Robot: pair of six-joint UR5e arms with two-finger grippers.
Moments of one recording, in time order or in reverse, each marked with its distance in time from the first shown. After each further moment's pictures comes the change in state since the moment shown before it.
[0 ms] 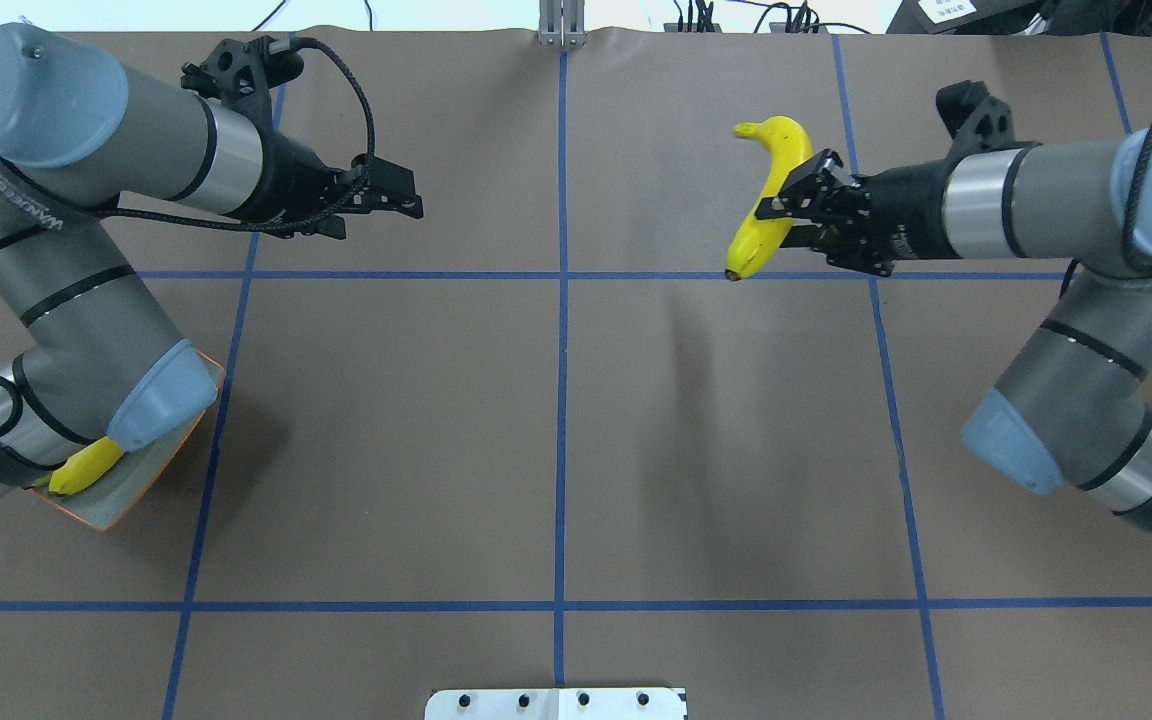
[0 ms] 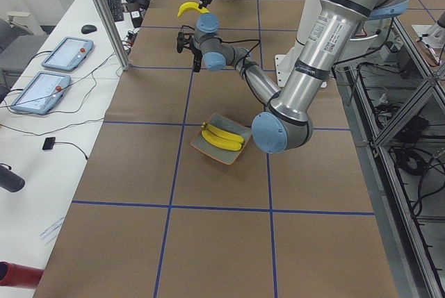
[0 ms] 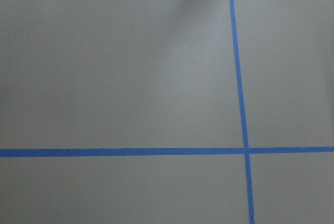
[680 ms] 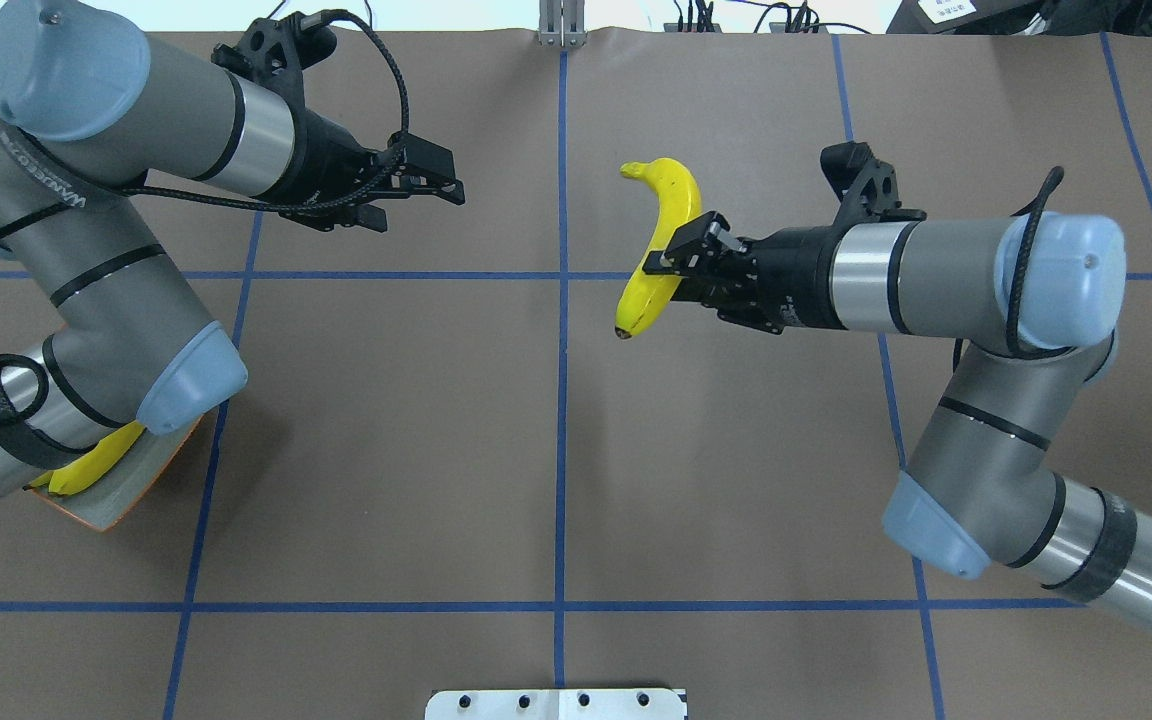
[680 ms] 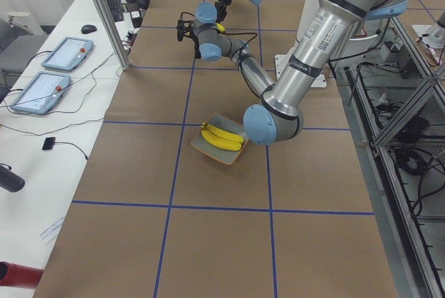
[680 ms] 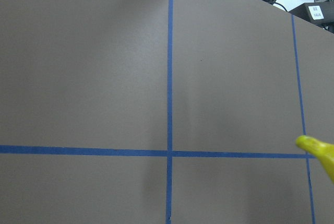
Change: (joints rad) left arm 0.010 -0.086 0.014 -0.015 -0.091 -0.056; right arm -0.227 0.094 0.022 0.031 -0.131 -0.033
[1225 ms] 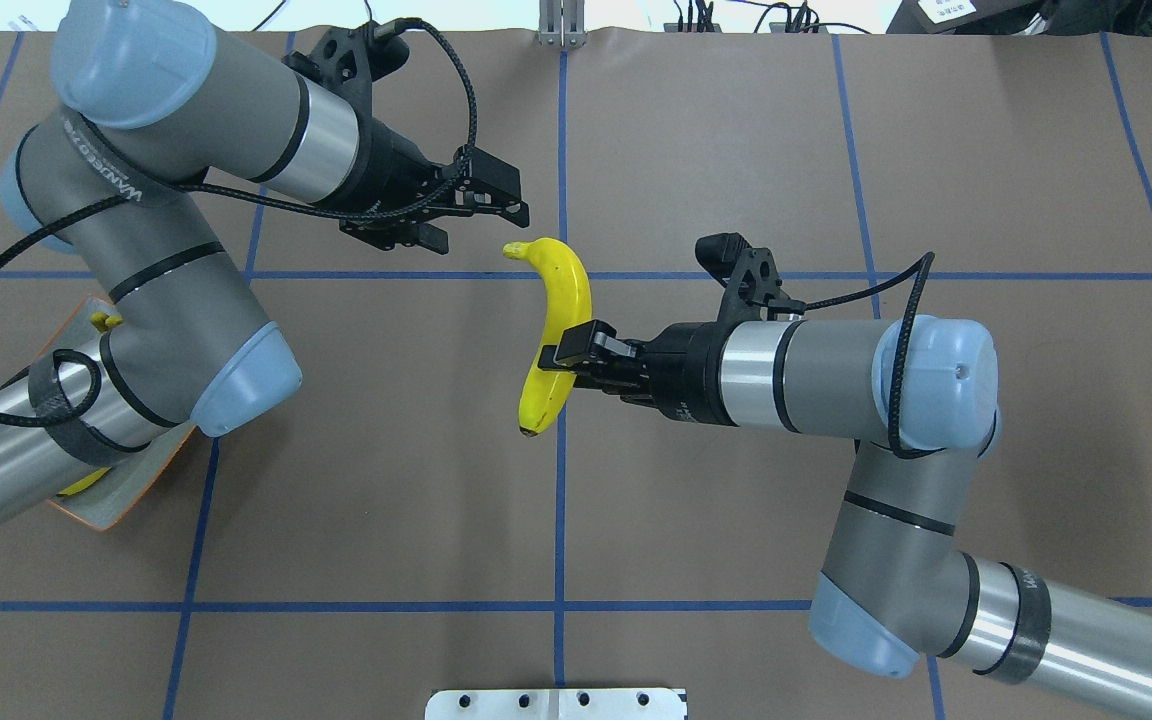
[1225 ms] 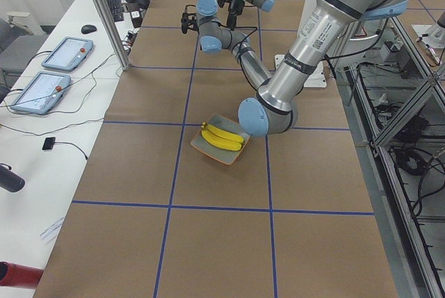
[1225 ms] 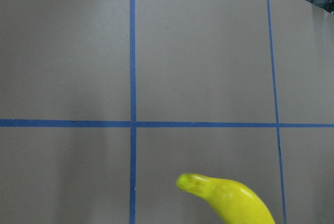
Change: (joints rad) left arm 0.034 -0.061 0.029 0.003 -0.038 -0.035; right arm -0.105 0.055 -0.008 -0.001 -0.074 -0.079
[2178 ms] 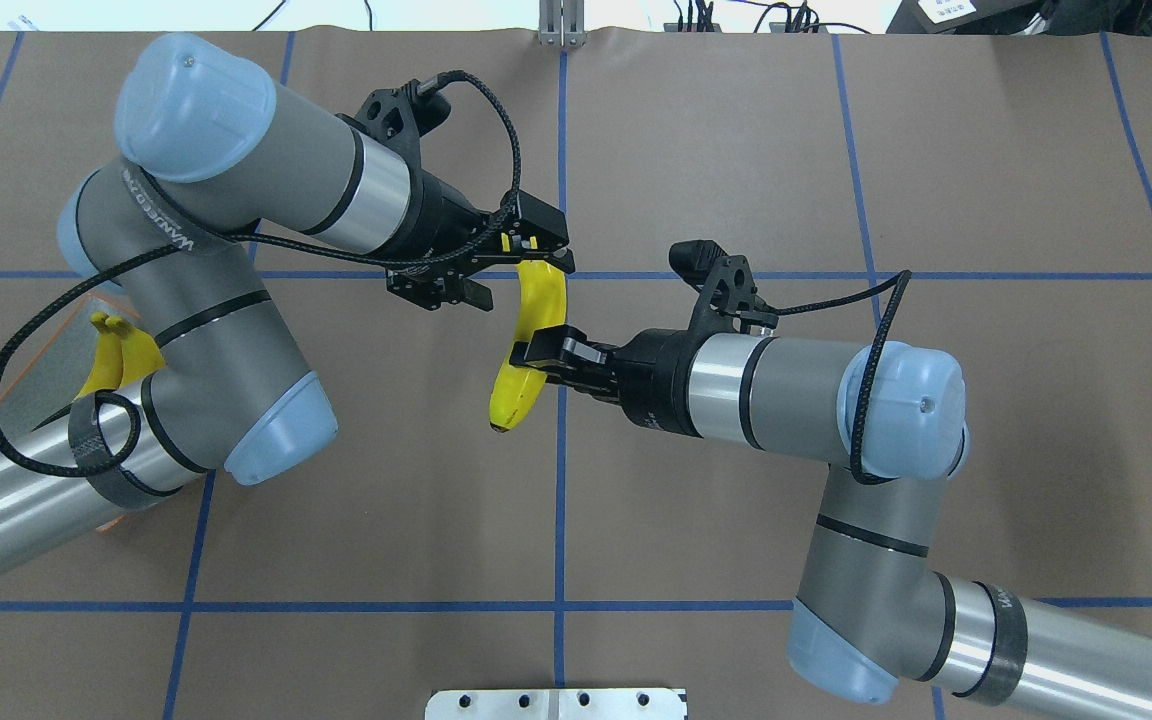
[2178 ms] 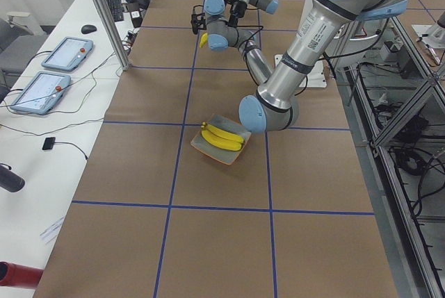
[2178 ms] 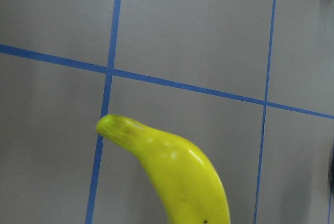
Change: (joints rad) left arm 0.070 -0.015 -0.010 -0.007 -0.001 -0.157; right arm -0.034 0.025 -0.003 -0.002 -0.088 -0.025
